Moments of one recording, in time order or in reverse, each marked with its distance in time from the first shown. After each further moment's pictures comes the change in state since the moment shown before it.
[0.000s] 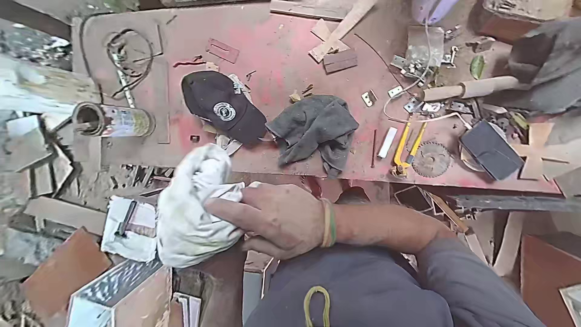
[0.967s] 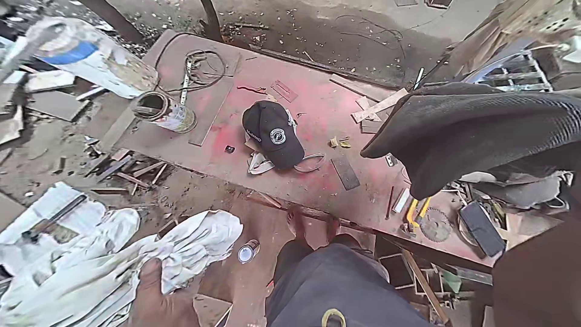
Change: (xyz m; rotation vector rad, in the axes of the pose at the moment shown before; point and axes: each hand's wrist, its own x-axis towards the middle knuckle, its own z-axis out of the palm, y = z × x) left_hand 0.074 -0.026 -0.097 -0.349 0.589 -0.187; right_hand -0.031 -0.071 -0.226 -0.638 0.733 0.505
